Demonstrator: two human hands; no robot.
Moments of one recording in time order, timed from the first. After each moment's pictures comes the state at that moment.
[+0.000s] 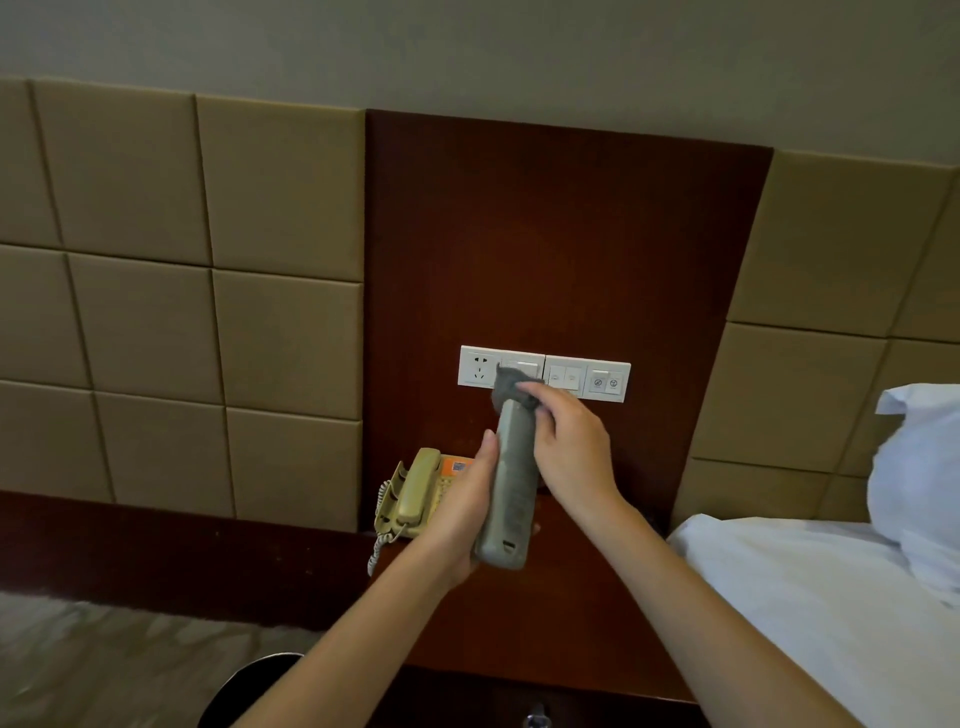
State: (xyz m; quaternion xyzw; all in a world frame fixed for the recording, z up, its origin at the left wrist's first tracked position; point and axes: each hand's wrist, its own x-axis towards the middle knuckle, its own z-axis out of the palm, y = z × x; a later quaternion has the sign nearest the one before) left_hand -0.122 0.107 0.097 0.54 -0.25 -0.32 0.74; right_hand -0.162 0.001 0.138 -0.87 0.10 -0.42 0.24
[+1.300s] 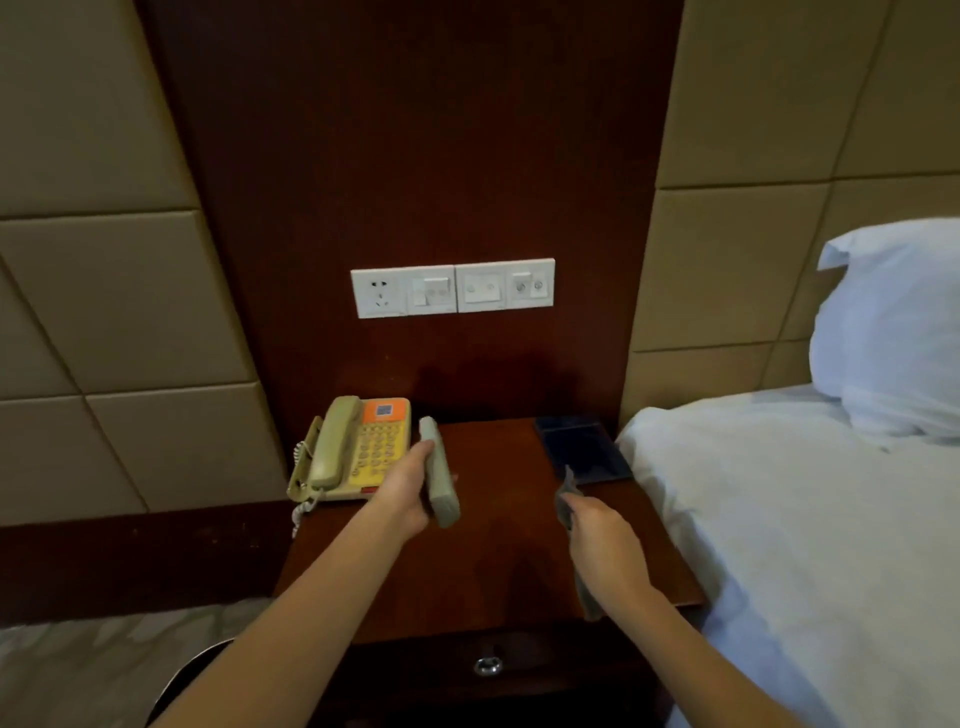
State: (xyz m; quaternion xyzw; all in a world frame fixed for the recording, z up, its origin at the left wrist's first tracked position) left_hand -0.039 -0.014 -0.013 0.56 0.03 -0.37 0.74; right_hand -0.216 -0.138 -0.062 -0.91 0.32 -0.17 0.20
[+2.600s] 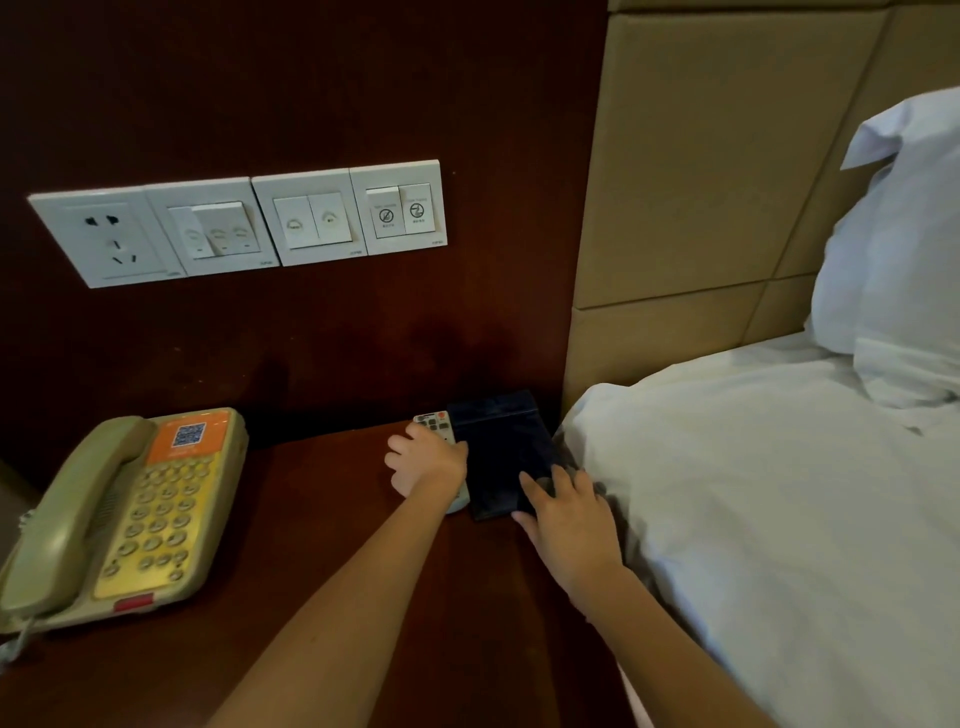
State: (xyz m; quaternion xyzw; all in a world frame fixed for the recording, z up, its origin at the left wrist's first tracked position) left_hand 0.019 -0.295 -0.132 0.94 -0.13 -0.15 0.26; right_hand -0.136 -0.336 -0.168 -0.93 0.36 -0.06 -0.01
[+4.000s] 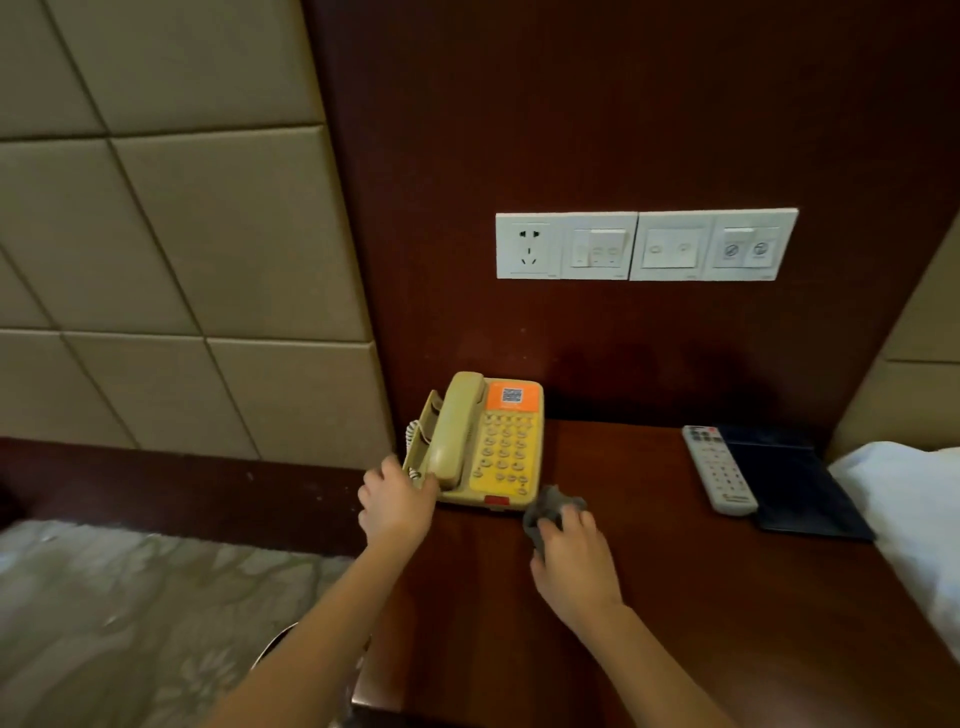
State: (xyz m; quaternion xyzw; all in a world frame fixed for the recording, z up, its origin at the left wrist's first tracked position) left_hand 0.118 0.068 -0.102 0.94 -0.01 -0.04 0.33; right_hand -0.005 -0.074 -0.143 -0.98 0.19 -0.06 0.10
